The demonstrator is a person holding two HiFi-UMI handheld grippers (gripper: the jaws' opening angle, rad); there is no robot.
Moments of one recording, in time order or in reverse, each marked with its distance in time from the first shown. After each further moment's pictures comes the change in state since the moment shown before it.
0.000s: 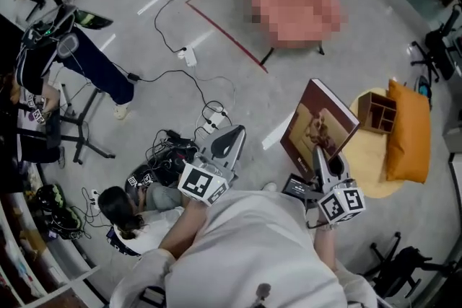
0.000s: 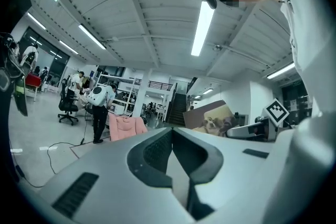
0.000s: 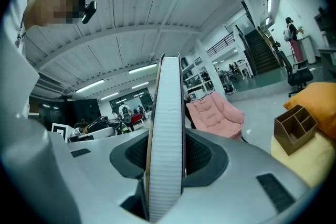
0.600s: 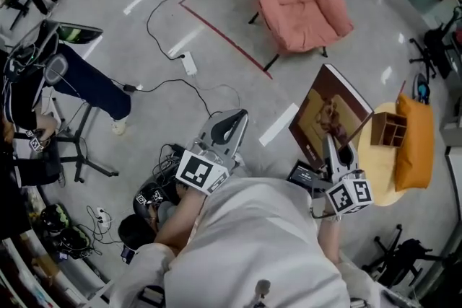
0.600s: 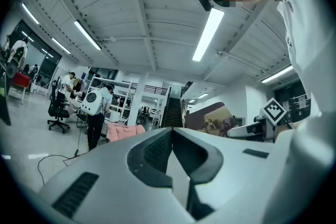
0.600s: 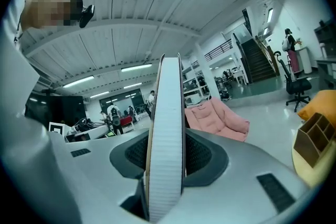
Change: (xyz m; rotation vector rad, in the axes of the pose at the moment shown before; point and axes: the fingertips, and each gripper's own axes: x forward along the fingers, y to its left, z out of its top) left arm 0.065 0.182 0.058 0.025 -0.048 -0.096; right arm 0.174 0.036 0.041 -0.037 -0.046 -0.100
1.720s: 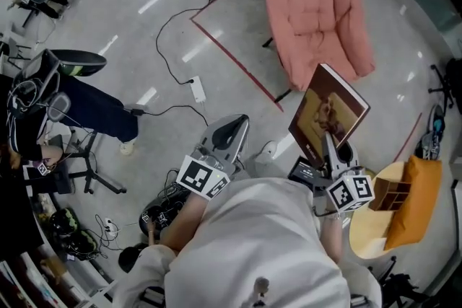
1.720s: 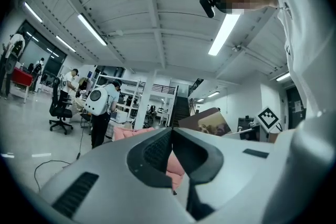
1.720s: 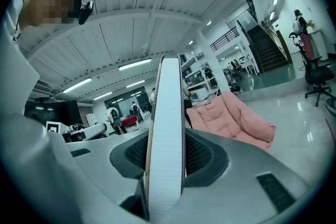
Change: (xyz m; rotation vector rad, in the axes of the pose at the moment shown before) left arm 0.203 0.174 0.015 -0.011 0.016 0.077; right arm 0.277 -0.095 0.065 0.046 0.055 0.099
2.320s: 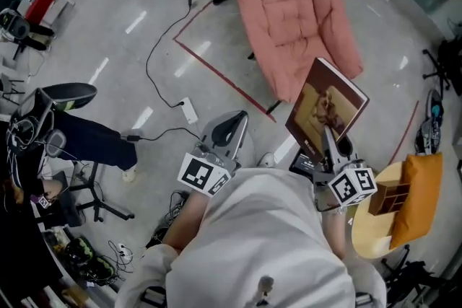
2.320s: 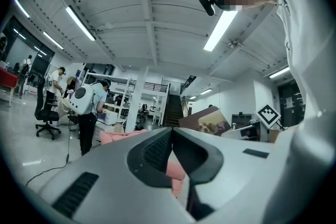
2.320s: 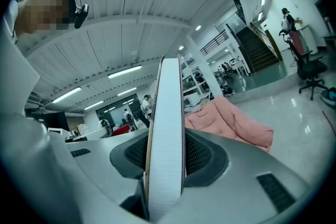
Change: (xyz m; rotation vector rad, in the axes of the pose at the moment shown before) left arm 0.122 0.023 0.011 0.038 0.017 -0.106; right arm 0.052 -0.070 0.054 0.071 -0.067 -0.069
